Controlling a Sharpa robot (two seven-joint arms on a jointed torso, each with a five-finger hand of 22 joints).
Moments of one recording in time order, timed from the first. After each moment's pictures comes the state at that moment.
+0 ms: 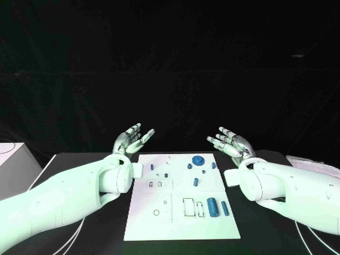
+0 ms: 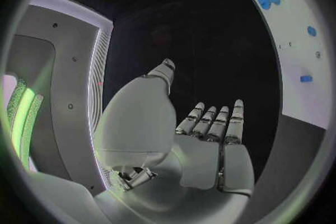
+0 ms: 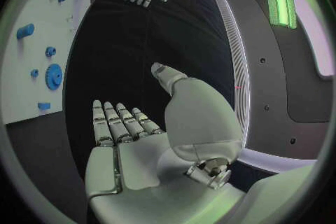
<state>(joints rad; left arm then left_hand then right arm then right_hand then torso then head) 1.07 -0.63 0.05 1.23 -0.05 -0.56 0.45 1.37 -0.14 0.21 0.28 0.04 0.26 0.14 0.05 0.07 0.20 0.19 0.02 0.03 0.22 0.23 0.03 0.04 0.10 0.31 0.28 0.04 0.04 1.17 -0.73 -0.12 1.37 -0.03 -0.55 0.42 1.20 -0.08 0.40 0.05 0.21 0.19 0.14 0.02 0.04 0.26 0.27 0.03 0.03 0.28 0.26 0.03 0.04 0.07 0.28 0.28 0.04 0.04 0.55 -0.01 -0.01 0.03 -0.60</state>
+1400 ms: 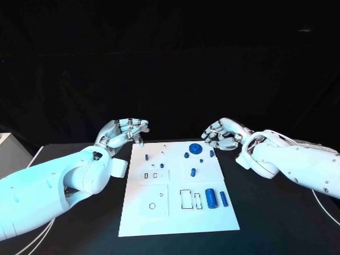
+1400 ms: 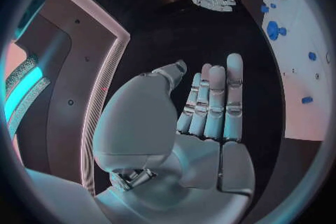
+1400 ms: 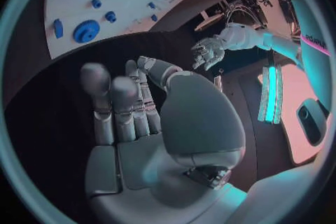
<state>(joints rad) 1.07 -0.86 0.14 1.52 -0.19 -0.35 0.41 1.39 -0.17 0.47 0.18 0.05 0.84 0.20 0.32 0.29 1.09 0.13 0.32 0.20 1.10 0.06 1.13 0.78 0.17 1.06 0.15 1.03 0.70 1.31 -0.75 -0.15 1.27 -1.06 -0.41 0.20 1.31 -0.18 0.56 -0.07 0.26 1.01 0.16 0.20 0.24 1.27 0.08 0.07 0.09 1.46 -0.01 1.22 1.04 0.12 1.30 0.09 1.19 0.96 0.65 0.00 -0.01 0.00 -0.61</state>
